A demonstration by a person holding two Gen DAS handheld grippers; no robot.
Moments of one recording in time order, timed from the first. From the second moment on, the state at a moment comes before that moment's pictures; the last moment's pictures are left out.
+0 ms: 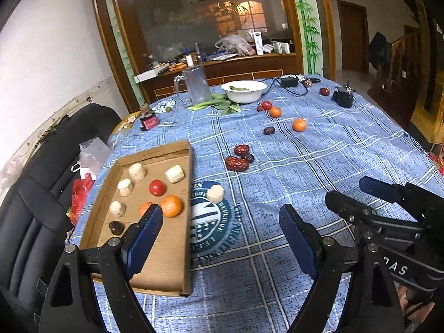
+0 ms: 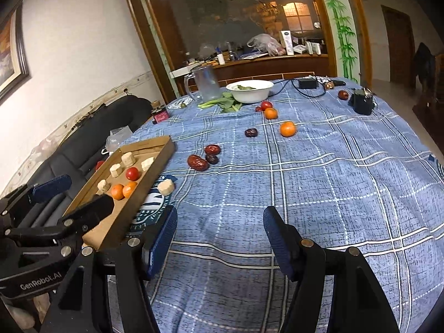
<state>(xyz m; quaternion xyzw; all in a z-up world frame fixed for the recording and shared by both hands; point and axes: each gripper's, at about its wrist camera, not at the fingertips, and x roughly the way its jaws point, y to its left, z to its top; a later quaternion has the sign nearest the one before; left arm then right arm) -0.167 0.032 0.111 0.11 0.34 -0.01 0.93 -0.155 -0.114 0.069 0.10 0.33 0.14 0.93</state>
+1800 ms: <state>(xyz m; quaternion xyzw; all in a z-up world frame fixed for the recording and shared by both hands) -0.104 0.113 0.057 -0.07 0.41 -0.09 0.90 0.030 -0.002 0.016 -0.08 0.43 0.15 0.89</state>
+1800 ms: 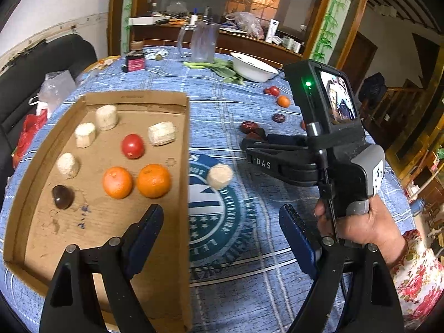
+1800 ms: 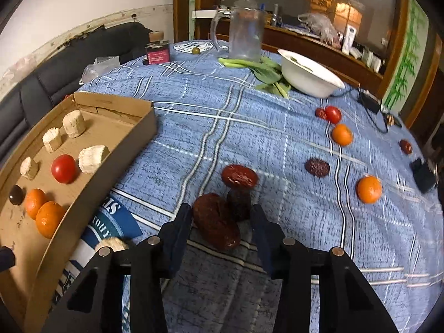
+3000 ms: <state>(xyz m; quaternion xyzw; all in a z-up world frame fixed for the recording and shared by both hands) -0.021 0.057 0.016 0.10 0.49 -0.05 0.87 -0.002 -0.129 0.011 0.07 0.44 0.12 0.89</state>
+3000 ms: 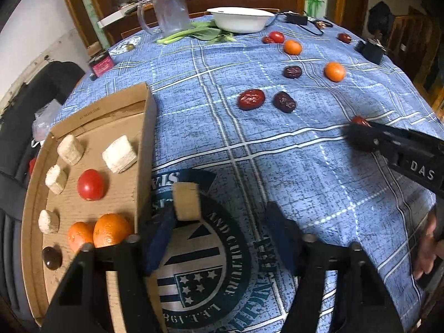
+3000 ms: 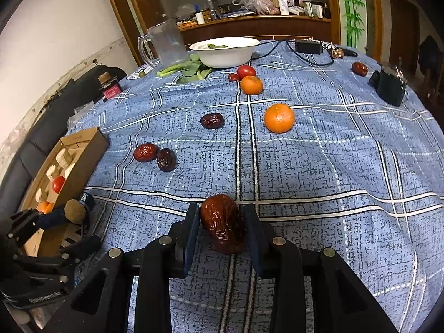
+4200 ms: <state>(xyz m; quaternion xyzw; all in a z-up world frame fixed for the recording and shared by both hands) -0.060 0.079 0.033 0.01 0.45 -0.08 0.89 -0.023 -0.121 0.024 0.07 0.41 0.14 0.90</state>
